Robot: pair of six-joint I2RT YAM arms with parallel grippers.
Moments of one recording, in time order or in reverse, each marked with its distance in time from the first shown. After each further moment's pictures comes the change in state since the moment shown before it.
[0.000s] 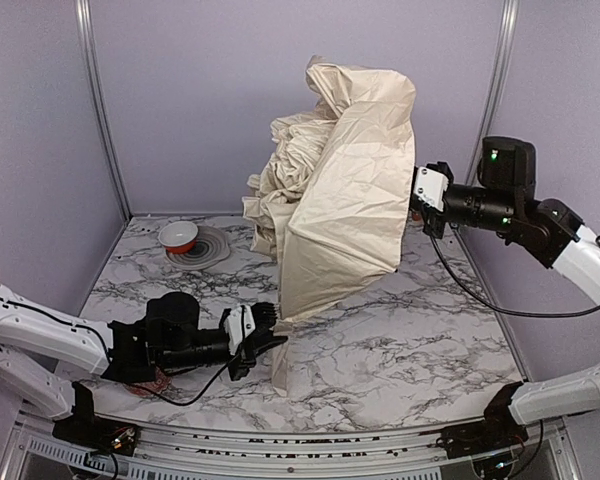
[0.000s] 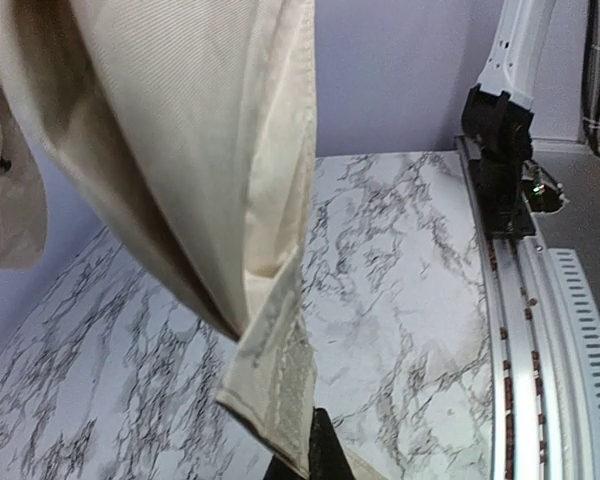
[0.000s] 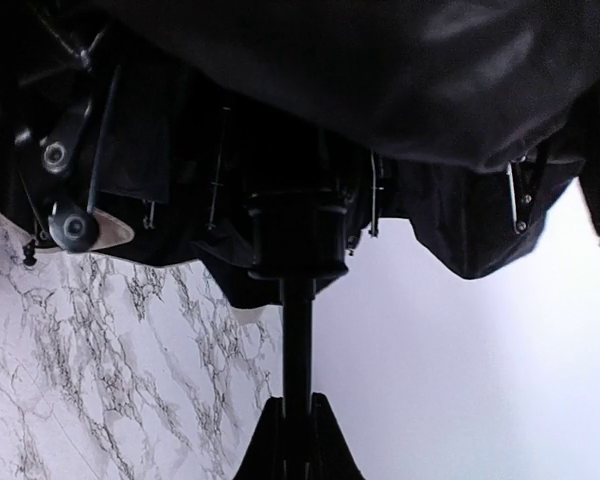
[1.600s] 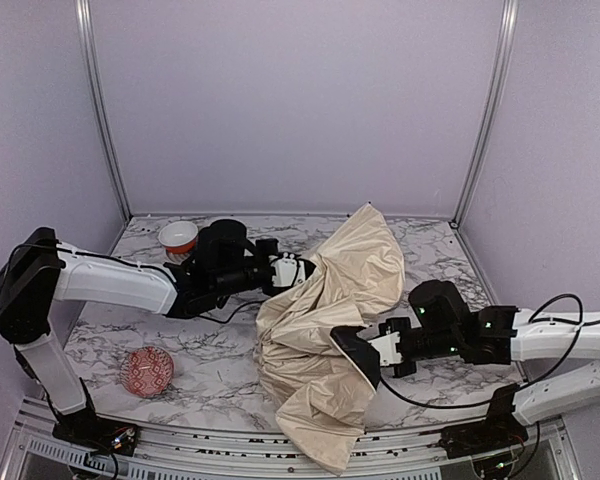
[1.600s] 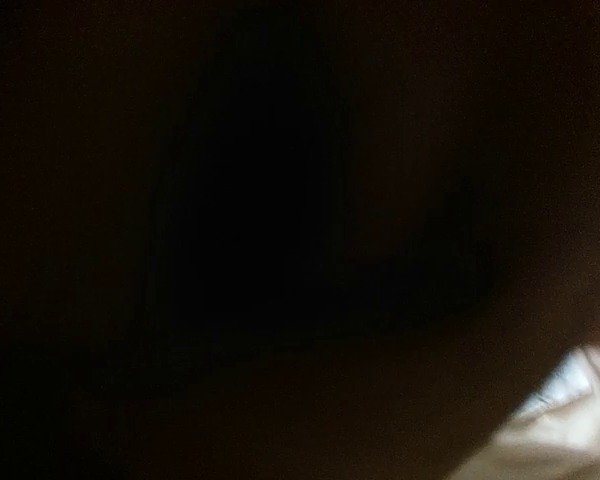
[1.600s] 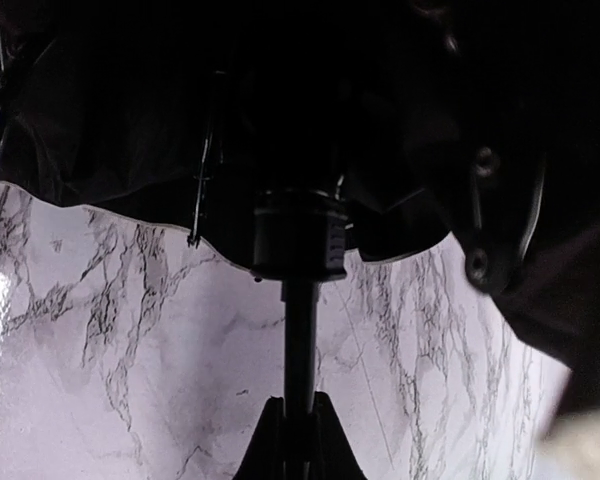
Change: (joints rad) left arm 0.285 0.405 0.454 -0.001 0.059 0.801; right arm 0.362 -0.071 -0.739 0.175 0.201 0.047
